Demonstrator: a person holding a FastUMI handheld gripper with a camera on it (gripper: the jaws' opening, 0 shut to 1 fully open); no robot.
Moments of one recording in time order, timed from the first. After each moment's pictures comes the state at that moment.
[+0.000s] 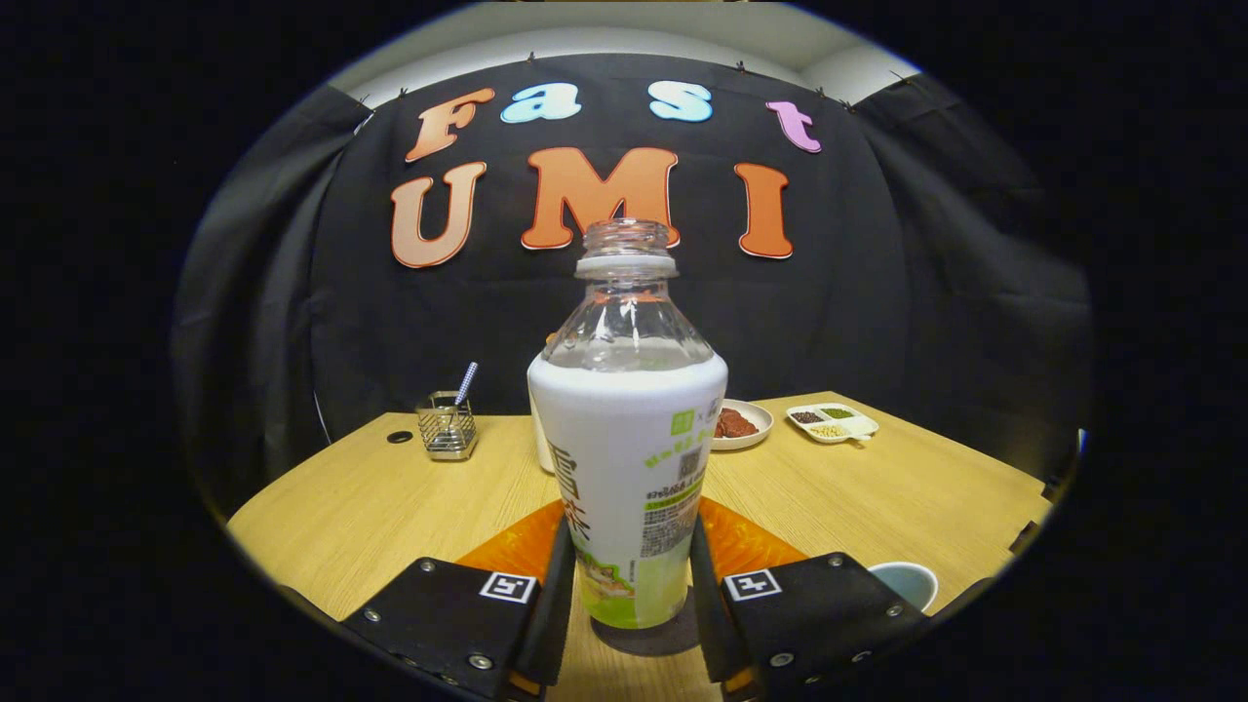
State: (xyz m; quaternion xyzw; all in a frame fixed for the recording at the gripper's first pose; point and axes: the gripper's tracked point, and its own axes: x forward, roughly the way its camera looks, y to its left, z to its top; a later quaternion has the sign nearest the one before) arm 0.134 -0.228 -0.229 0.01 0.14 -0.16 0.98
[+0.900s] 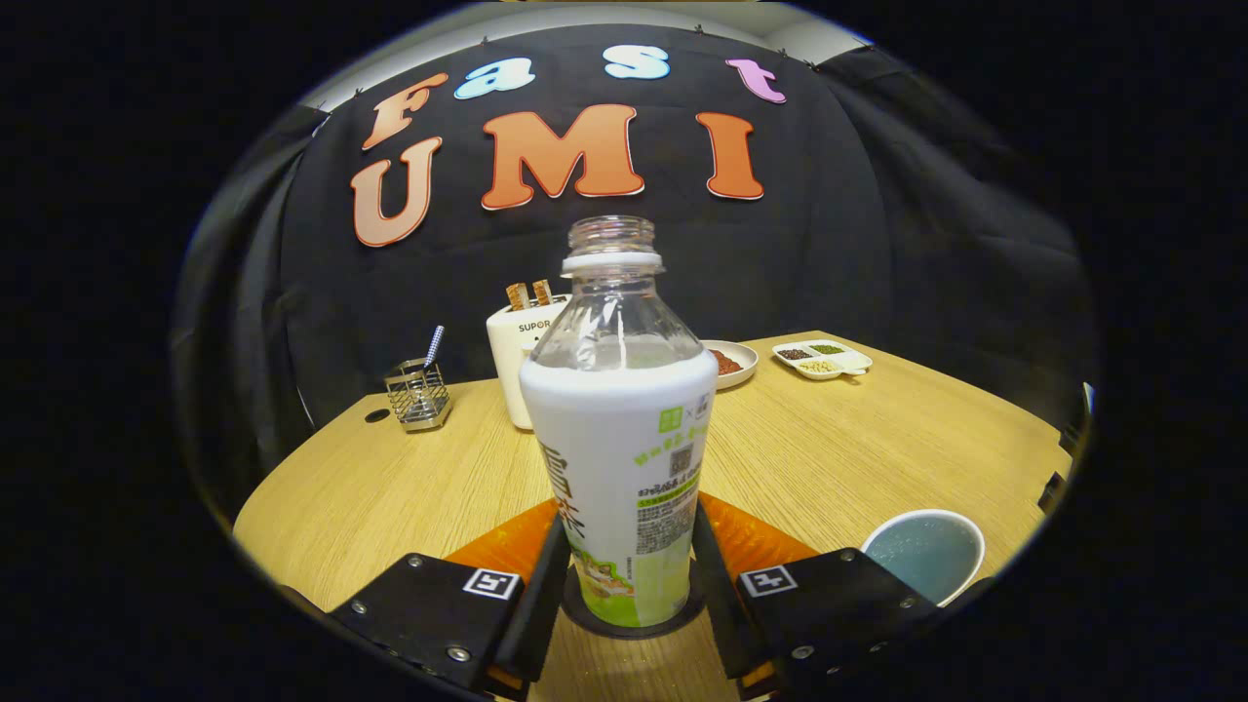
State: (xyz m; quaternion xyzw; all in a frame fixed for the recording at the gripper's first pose) arm 0.121 -0.242 -0.279 0.06 0.19 -0.19 0.96
